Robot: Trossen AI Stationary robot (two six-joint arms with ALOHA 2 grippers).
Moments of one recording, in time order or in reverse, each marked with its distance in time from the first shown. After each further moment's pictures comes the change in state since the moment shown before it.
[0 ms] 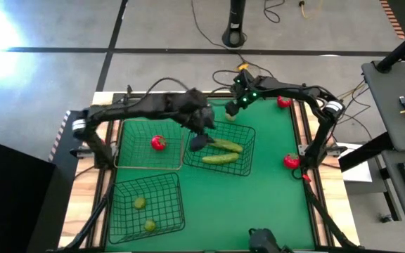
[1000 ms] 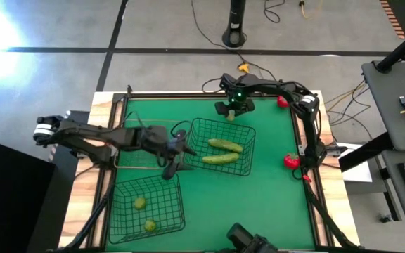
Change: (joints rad) left arm -0.210 -0.459 -0.875 0.753 -0.064 -0.063; right arm 0.055 0.302 0.322 -0.361 0.067 0.441
